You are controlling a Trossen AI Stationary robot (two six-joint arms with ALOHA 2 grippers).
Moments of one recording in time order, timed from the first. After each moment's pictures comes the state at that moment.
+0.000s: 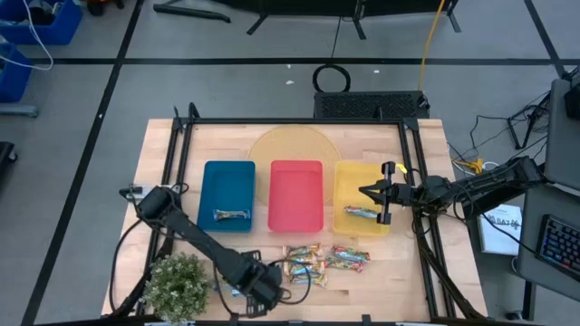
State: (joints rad) left arm -0.62 2.07 1.62 -0.92 0.06 -0.79; right arm 0.19 0.53 0.02 0.76 0.26 -0.32
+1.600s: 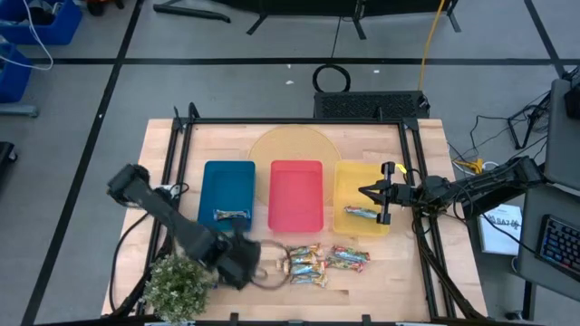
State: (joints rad) left arm -0.60 1.72 1.60 -1.29 -0.31 -0.41; right arm 0.19 0.54 0.02 0.75 0.26 -0.31
